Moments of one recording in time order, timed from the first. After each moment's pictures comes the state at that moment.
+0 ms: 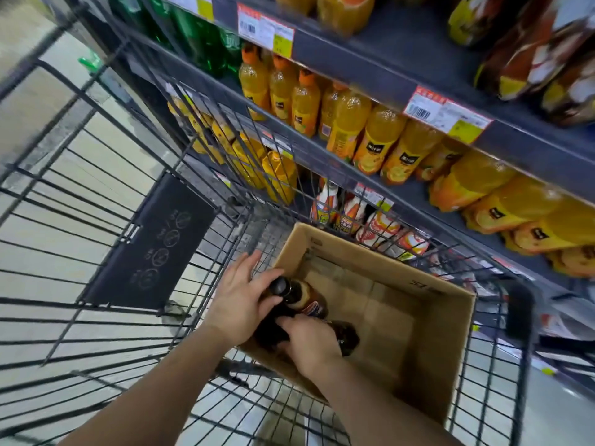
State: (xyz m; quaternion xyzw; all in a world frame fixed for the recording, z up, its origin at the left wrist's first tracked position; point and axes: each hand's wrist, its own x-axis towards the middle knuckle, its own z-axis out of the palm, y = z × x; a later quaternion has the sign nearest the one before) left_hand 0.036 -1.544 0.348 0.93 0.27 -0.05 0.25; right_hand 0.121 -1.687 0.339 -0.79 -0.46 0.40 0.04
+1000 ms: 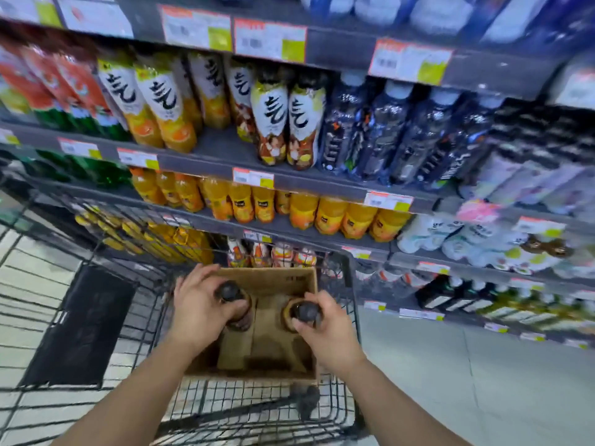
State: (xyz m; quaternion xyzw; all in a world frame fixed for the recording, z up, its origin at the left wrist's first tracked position) left_hand 0.097 -1.641 0.504 0.93 0.26 0.05 0.27; right_hand 0.153 -1.868 0.510 -0.83 -0.11 0.26 0.49
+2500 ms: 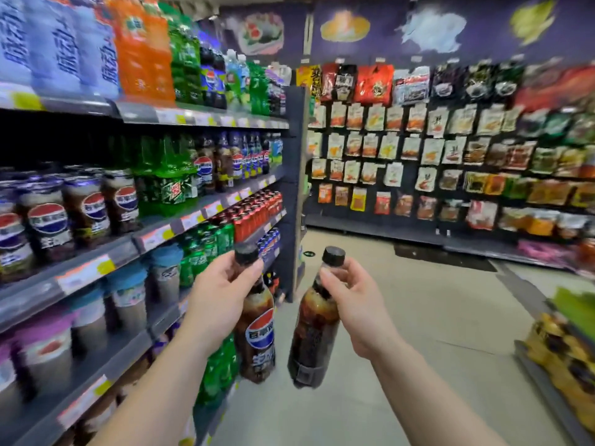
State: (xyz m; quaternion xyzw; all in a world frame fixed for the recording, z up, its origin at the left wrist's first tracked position) left_hand 0.378 -2.981 0.818 0.58 -0.43 -0.15 0.68; right_hand 0.223 -3.079 0.808 -0.63 0.29 -0.47 0.55
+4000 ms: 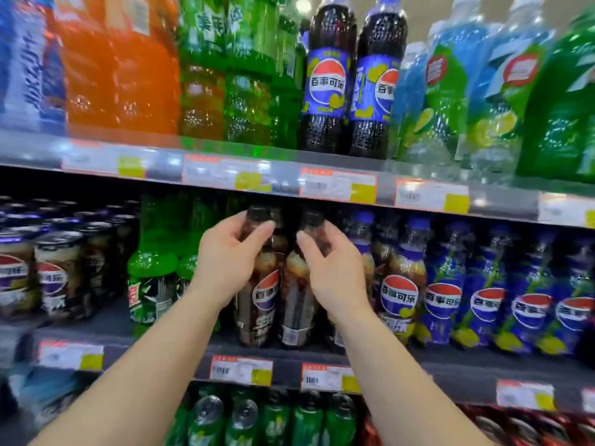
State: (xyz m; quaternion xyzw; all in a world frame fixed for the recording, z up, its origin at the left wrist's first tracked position) left_hand 0.781 -3.451 0.918 0.70 -0.06 0.42 0.57; right_hand 0.821 -3.591 0.910 -0.77 -0.22 -0.24 0.54
